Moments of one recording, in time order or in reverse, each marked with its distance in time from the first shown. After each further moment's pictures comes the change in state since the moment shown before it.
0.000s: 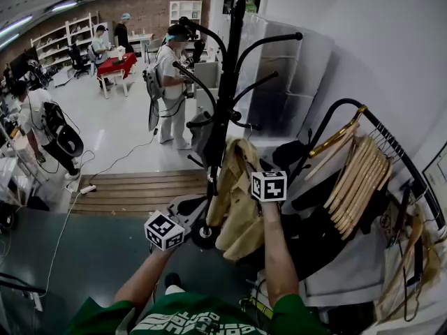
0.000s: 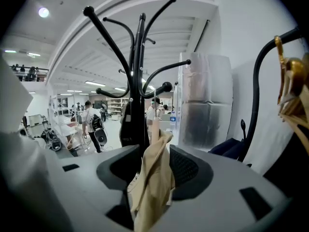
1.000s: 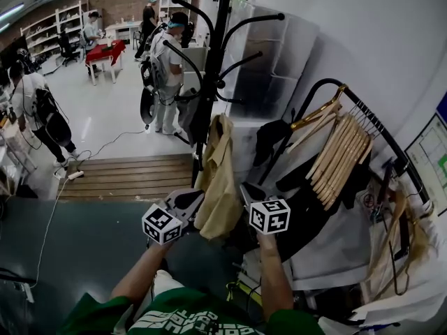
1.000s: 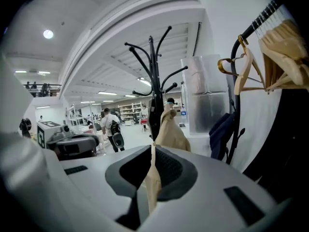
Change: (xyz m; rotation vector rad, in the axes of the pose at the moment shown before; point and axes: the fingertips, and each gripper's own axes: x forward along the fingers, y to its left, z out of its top) left arm -0.012 -0.079 -0.021 -0.064 0.010 -0.018; right arm -0.141 0.053 -0.097 0.073 -0.045 0.171
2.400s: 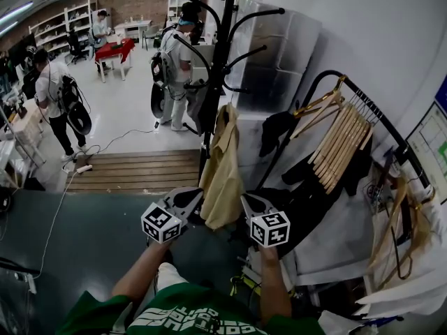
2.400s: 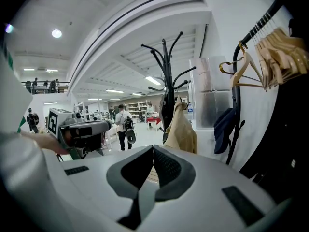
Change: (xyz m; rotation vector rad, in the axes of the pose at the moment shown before) left arm -0.046 -0.036 -0.008 0.011 0.013 0.051; right arm -0.056 0.050 -0.056 -0.051 0.009 0.063
